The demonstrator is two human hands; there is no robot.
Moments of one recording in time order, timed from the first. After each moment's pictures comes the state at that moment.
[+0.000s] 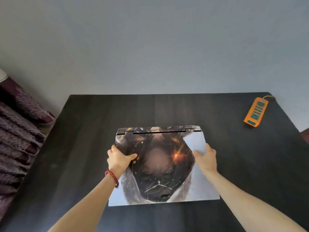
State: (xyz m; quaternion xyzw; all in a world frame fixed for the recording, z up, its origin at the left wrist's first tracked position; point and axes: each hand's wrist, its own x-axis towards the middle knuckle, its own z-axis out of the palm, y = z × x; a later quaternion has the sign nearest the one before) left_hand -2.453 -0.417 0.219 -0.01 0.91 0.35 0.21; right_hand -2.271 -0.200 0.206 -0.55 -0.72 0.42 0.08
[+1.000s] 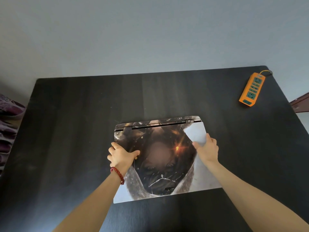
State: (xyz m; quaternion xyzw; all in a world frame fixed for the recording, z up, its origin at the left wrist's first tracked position) left_hand -2.442 -0.377 0.178 -0.01 0.93 0.22 0.28; right_hand -2.265 -0.173 0.174 -0.60 -0.72 0.34 -0.02
